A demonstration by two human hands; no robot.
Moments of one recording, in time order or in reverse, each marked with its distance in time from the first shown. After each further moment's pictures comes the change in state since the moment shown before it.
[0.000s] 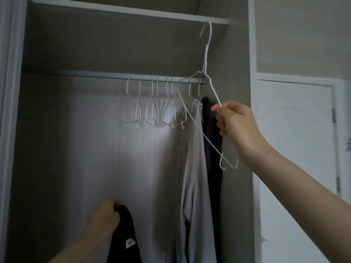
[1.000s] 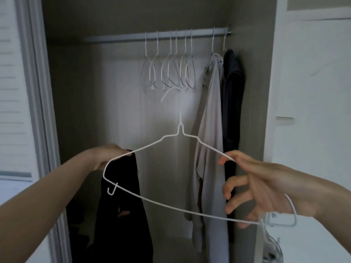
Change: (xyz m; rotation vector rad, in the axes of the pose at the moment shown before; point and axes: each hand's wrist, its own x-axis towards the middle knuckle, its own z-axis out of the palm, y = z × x) left_hand -0.003 0.018 -0.061 -0.287 -0.297 -0.314; right_hand -0.102 0.103 -0.097 0.572 -1.140 0.900
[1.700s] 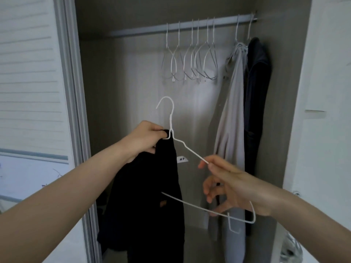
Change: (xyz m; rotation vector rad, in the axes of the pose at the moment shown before) left_hand -0.068 0.045 0.036 -0.100 0.123 0.324; right_hand 0.071 0.037 0.053 -0.133 0.127 -0.080
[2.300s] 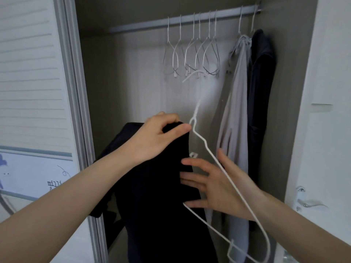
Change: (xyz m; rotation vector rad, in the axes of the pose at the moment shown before) left_hand -0.028 0.016 0.009 0.327 0.048 0.565; right_hand 0.030 0.027 0.010 0.537 -0.407 -0.034
